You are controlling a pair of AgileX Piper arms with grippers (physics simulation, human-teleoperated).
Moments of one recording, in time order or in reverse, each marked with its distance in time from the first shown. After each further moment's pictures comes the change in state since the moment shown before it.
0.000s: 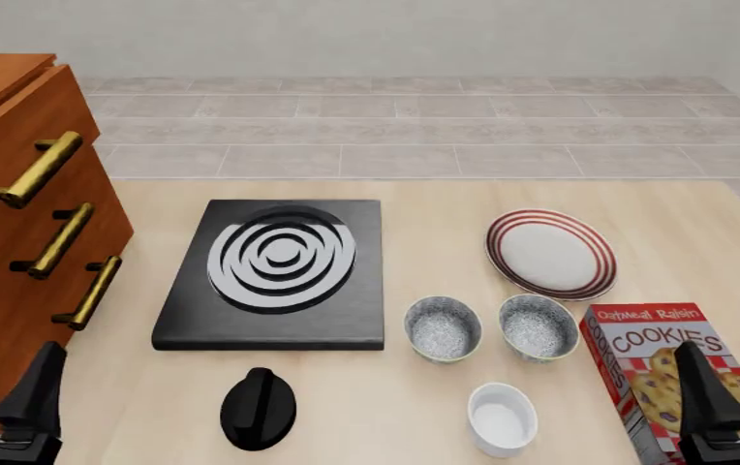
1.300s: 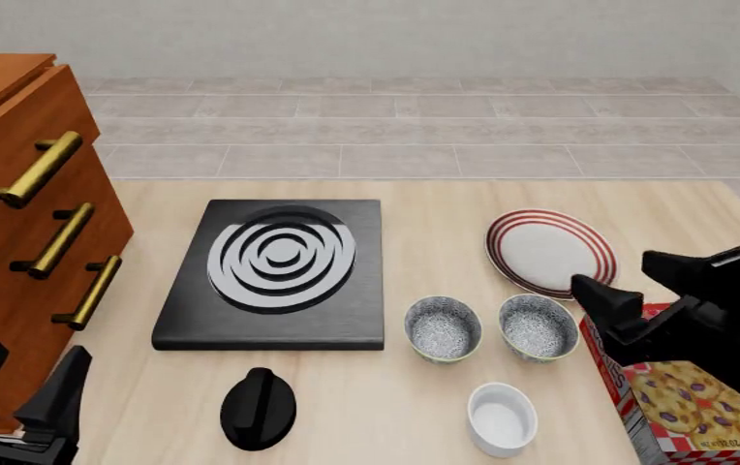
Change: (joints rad) left arm -0.083 0.059 0.001 -0.009 -0.001; right arm 0.298 0.679 -0.477 0.236 -0.054
